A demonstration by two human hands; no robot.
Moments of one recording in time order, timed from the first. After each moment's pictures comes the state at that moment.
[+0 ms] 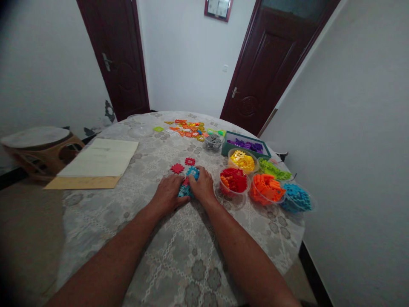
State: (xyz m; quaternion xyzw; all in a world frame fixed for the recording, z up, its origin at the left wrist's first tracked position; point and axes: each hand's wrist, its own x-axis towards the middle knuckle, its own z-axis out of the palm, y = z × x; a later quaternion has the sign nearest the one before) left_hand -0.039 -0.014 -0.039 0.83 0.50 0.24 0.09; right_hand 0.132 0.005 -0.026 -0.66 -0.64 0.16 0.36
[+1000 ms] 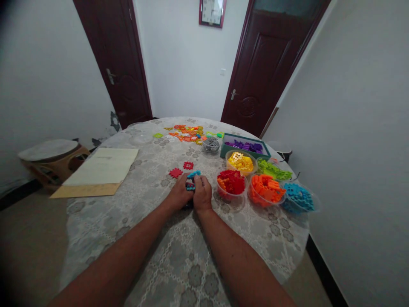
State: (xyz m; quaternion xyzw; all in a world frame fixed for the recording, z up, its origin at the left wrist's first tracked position) left_hand 0.015 0.006 -0.030 0.68 0.45 0.45 0.36; right_hand 0.128 -0.011 -0.036 -0.50 -0.45 0.33 0.66
